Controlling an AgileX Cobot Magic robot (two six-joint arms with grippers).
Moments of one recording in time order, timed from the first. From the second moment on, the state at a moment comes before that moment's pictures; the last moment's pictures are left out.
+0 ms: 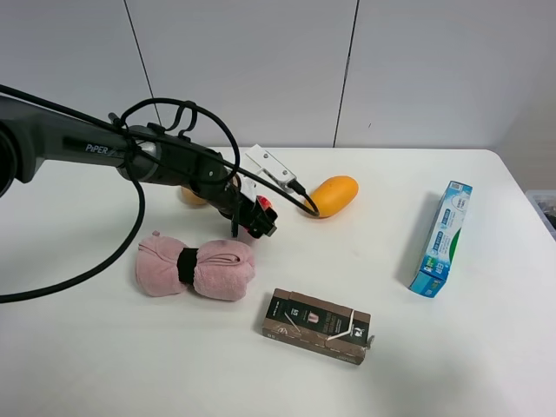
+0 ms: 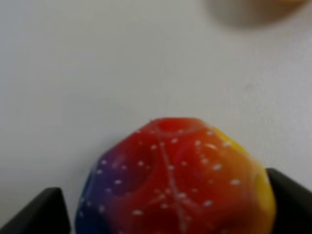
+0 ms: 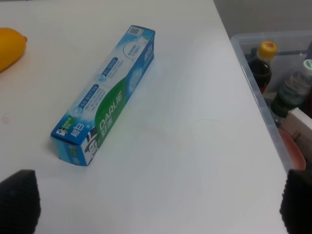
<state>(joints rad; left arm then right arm) -0.57 2.18 -1.33 -0.05 0.16 0.29 -0.07 0.00 -0.51 -0.07 1.07 0.00</state>
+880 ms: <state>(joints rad) -0.69 1.92 -1.34 -0.07 0.30 0.29 -0.07 0.00 -0.51 -0.07 1.07 0.00</state>
